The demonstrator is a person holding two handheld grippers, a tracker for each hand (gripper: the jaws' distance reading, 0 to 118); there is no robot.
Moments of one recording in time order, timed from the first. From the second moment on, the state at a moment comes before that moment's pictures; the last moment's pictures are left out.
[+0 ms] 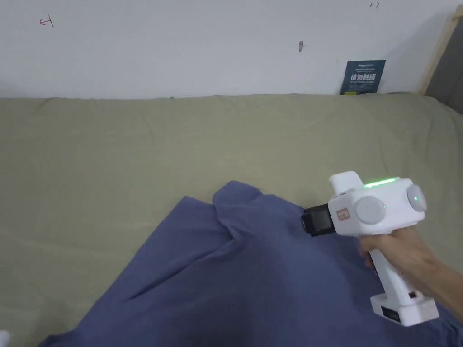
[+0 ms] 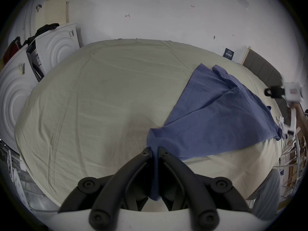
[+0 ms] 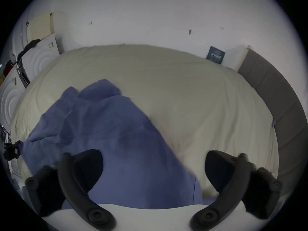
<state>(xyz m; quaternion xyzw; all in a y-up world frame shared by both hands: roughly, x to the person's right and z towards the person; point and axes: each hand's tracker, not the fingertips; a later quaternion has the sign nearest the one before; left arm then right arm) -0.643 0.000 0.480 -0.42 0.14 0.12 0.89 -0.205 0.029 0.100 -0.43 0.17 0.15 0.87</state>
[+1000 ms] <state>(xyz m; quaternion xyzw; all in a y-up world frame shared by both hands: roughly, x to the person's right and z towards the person) -0.646 0.016 0.472 -0.42 0.14 0.14 0.89 -0.189 0.149 0.164 -0.35 0.23 0.17 0.89</state>
